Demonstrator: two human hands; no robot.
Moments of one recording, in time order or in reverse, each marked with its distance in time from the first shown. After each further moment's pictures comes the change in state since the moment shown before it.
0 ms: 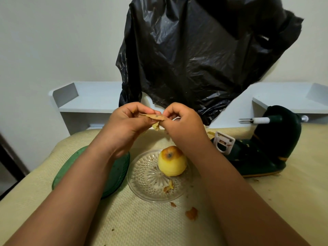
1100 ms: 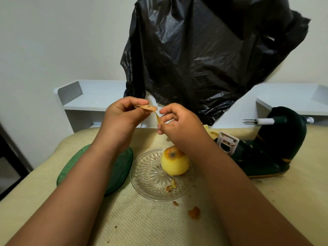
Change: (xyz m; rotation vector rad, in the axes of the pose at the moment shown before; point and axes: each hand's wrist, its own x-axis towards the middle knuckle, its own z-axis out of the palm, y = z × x) left_hand 0.008 -0.005 -0.011 0.139 0.256 0.122; right_hand 0.003 0.001 0.006 0.064 -0.174 0.051
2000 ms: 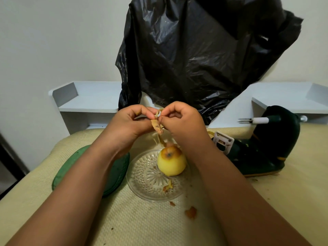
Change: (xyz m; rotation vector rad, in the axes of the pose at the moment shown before) left_hand -0.003 -0.004 0.008 0.012 -0.276 -0.072; right_hand 0.002 0.001 -0.006 0.143 0.155 -0.019
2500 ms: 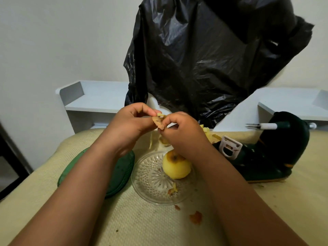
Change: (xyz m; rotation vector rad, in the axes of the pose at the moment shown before) left_hand 0.000 0.009 -0.005 -0.066 0.055 -0.067; right_hand 0.000 0.005 0.010 -0.351 -0.099 -0.014
